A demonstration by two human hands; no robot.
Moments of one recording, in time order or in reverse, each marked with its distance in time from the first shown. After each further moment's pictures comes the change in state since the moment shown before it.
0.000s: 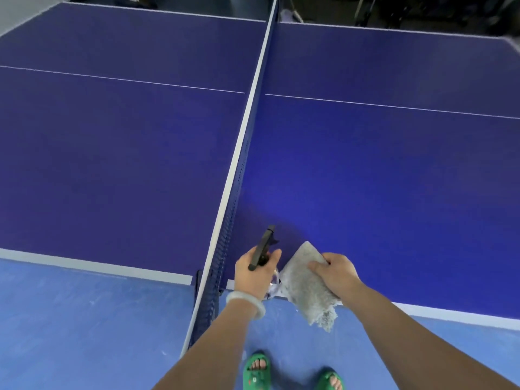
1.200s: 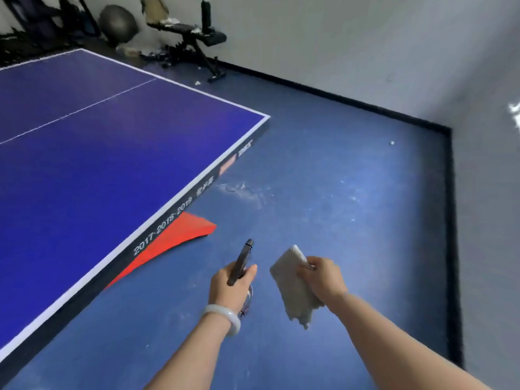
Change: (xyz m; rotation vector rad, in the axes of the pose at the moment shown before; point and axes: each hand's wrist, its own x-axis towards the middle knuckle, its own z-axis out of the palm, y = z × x) left_hand -0.418 -0.041 0.294 0.459 -0.972 0.265; right_hand -0.401 0.446 -0.150 0.534 0.807 0.468
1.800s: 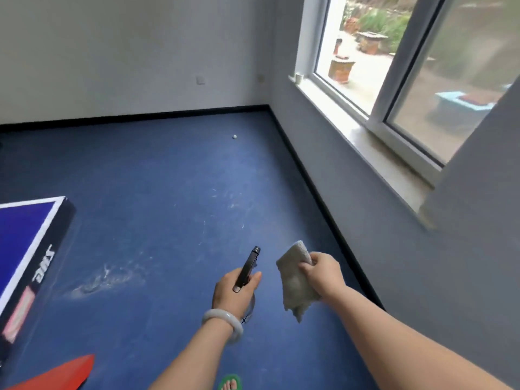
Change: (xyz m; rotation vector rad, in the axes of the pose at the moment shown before) left_hand 0.069 0.136 0.315 0.406 -0.694 0.364; right_hand 0.077 0.154 -0.225 0.328 0.577 0.463
